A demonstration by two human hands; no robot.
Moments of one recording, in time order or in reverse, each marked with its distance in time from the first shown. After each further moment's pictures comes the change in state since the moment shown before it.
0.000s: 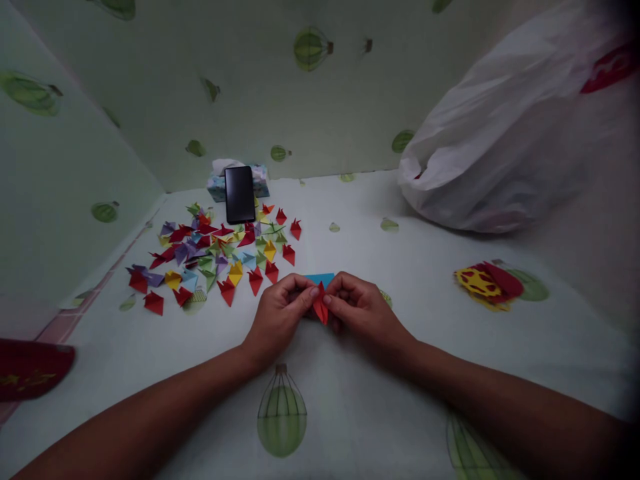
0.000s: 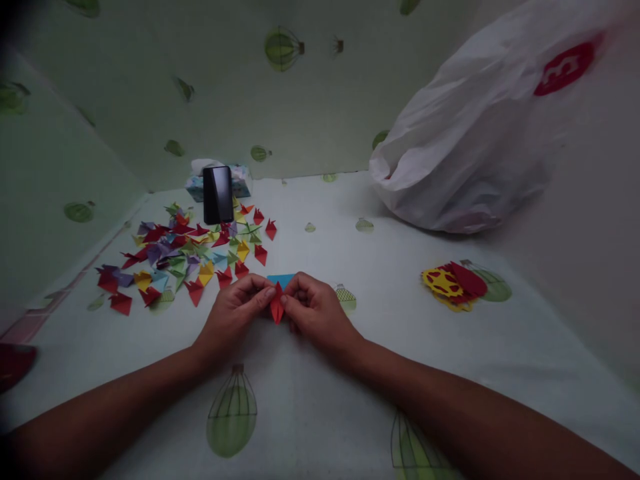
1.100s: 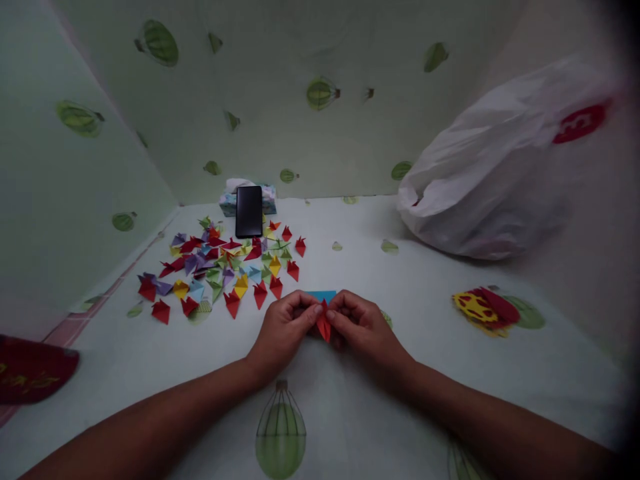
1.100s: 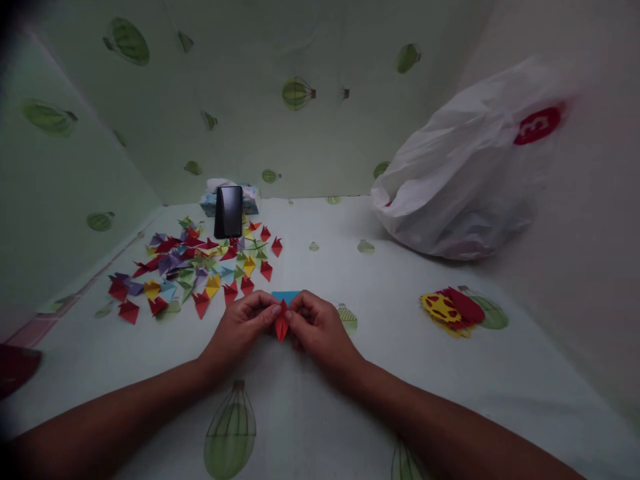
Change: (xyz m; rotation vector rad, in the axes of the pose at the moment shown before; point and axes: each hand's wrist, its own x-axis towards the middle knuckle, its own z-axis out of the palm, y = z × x) left_hand -0.002 0.000 0.001 -0.042 -0.030 -0.014; right_hand 0.001 0.003 0.001 0.020 -0.017 -0.004
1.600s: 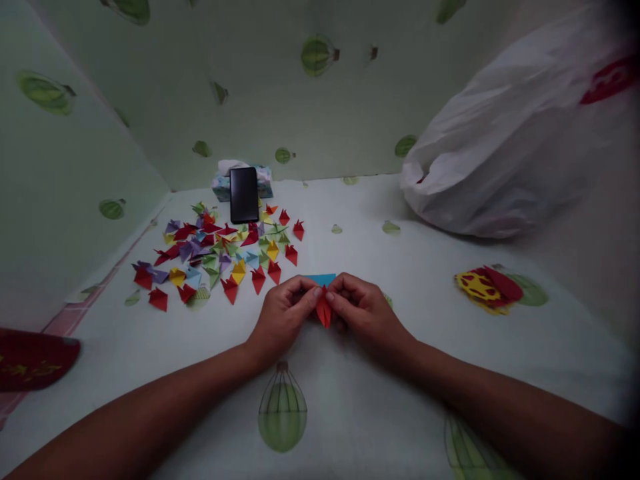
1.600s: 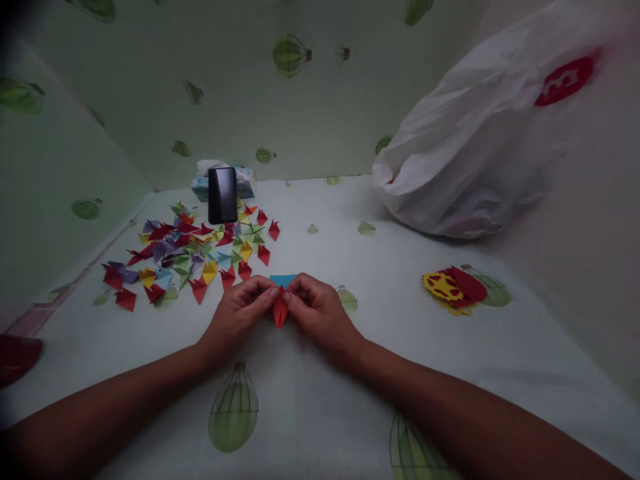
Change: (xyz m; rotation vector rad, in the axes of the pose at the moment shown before) left_hand -0.001 0.003 0.001 0.081 -0.006 0.056; right_hand -0.001 0.000 -0.002 -0.108 0.017 -0.053
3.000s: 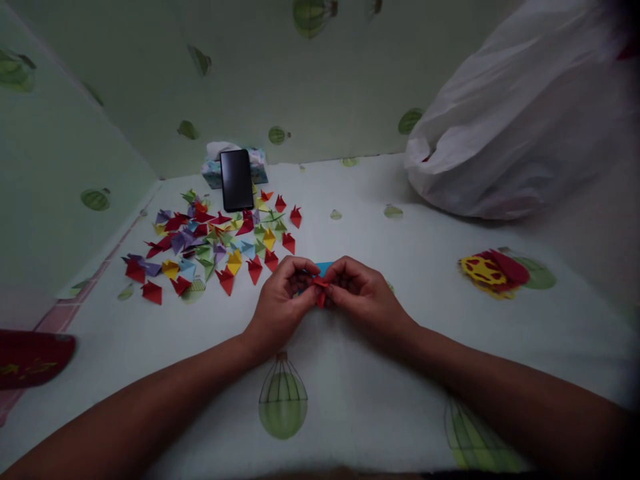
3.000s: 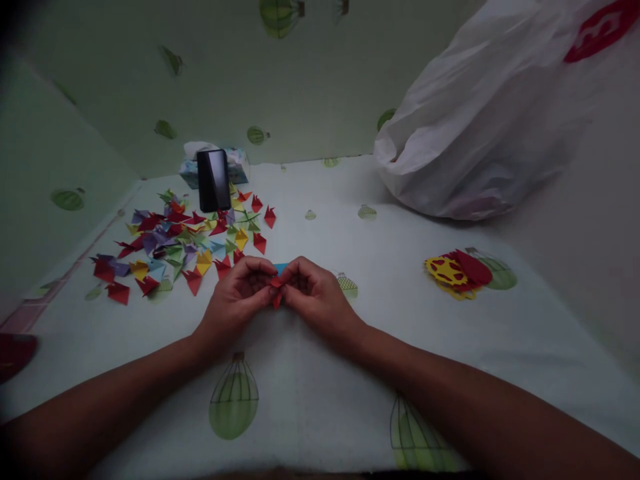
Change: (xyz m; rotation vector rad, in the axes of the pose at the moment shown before) left_hand 0.002 -0.005 0.001 -0.074 0.001 0.082; right_hand 0.005 0.005 -0.002 0.182 -0.042 -0.121
